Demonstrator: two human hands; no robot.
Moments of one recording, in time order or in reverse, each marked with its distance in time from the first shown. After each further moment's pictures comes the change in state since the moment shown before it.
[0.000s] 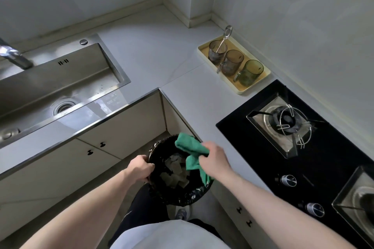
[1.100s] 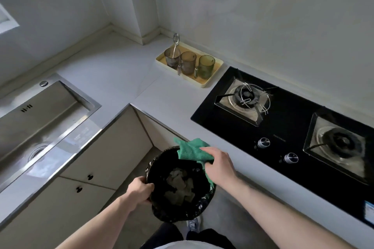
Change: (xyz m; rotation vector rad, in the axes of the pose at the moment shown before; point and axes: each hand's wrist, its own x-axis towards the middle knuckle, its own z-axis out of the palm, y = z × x) left_hand -0.045 -0.022 0.032 0.061 -0.027 0.117; right_hand -0.092 0.052 0.000 0.092 0.303 0.033
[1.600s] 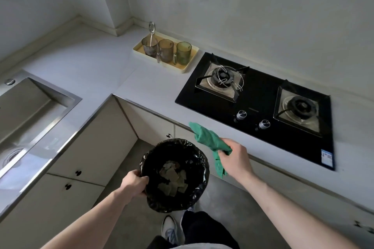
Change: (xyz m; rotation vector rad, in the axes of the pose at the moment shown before) left_hand -0.013 -0.043 -0.010 0.065 -0.092 0.087; right_hand -0.108 0.019 -0.027 0.187 0.287 0.123
